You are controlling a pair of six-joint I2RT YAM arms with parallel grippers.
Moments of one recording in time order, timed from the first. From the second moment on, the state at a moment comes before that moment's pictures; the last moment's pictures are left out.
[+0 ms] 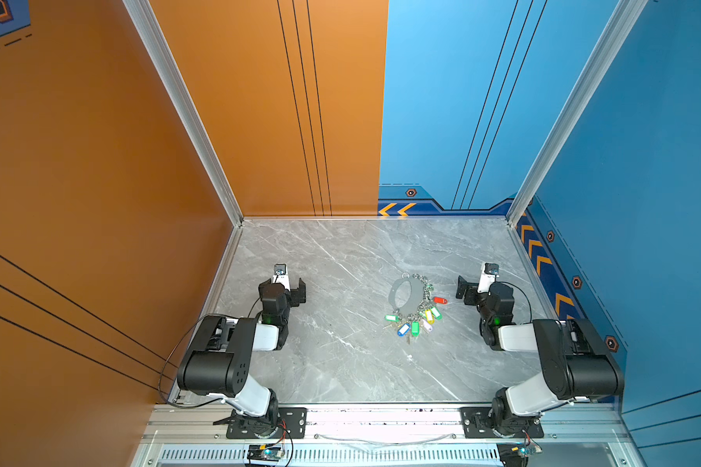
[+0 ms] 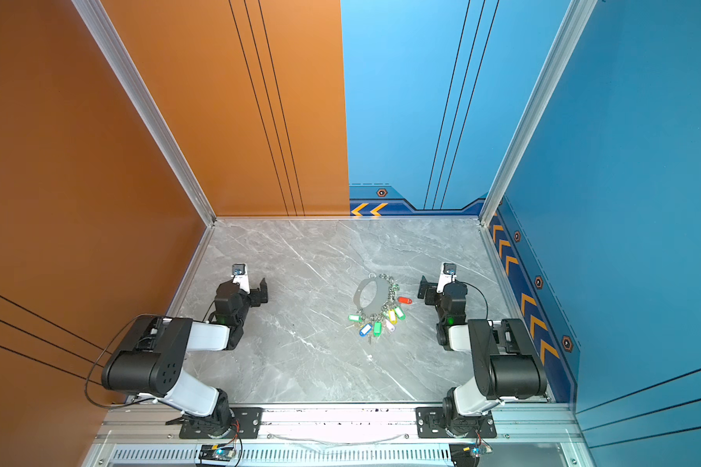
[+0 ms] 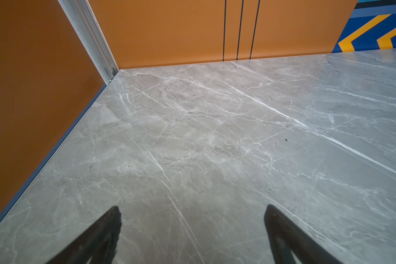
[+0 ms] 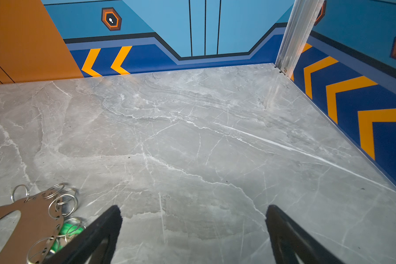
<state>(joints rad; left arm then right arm) -0.06 1.56 0.37 0.85 -0.18 0.03 0.01 1.54 0.35 0.86 0.06 0.07</state>
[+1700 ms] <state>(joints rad) -0.11 0.97 0.36 0.35 -0.17 -0.23 0.08 1.03 0.54 0.06 -0.07 0.34</state>
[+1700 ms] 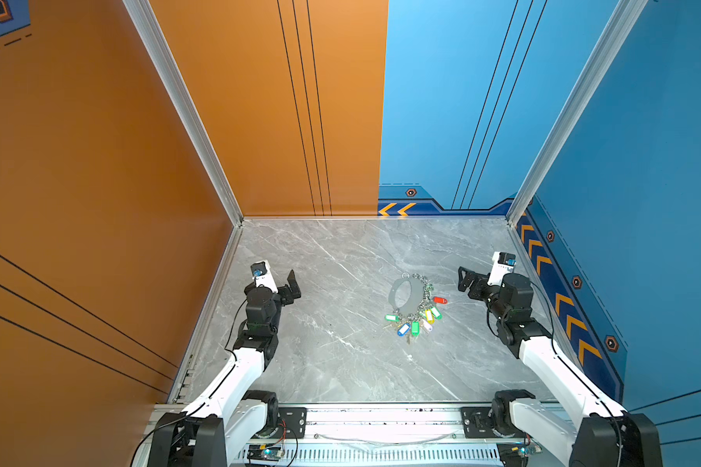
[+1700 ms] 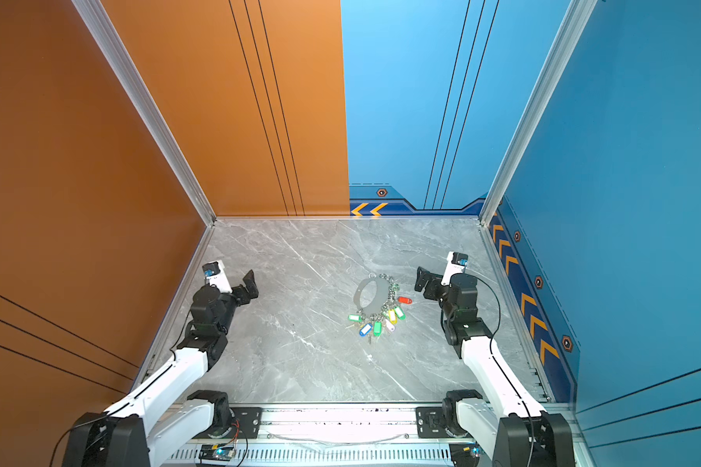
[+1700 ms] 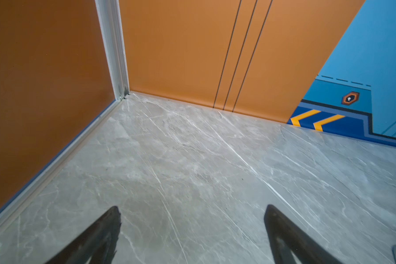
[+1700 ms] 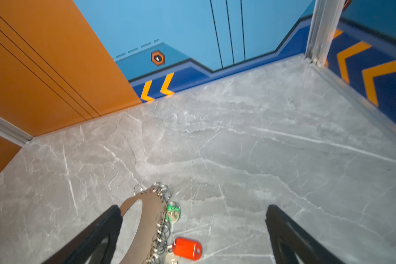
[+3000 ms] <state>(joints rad) -0.42 1.14 0.44 0.15 -0.02 -0.23 0.73 1.59 1.05 -0.59 0.05 0.45</state>
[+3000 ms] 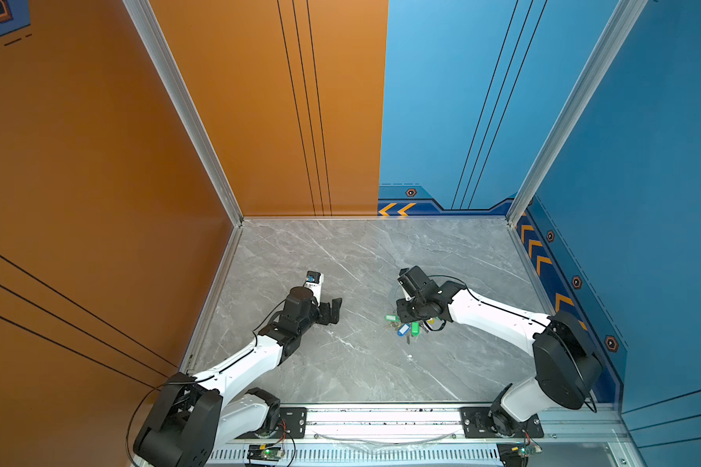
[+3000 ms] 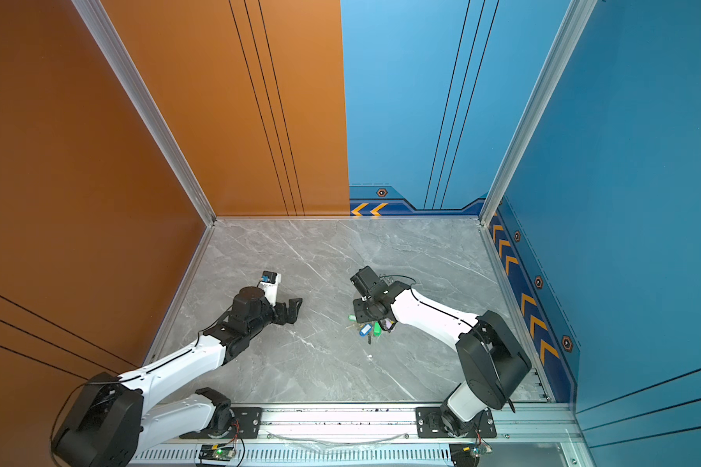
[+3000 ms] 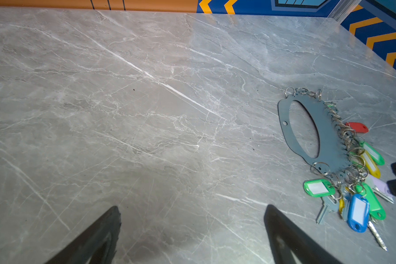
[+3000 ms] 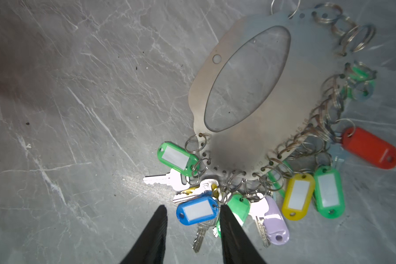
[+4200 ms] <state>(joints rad) -0.42 1.09 0.41 0.16 -0.01 -0.23 0.75 1.81 1.15 -0.64 0.13 0.48</state>
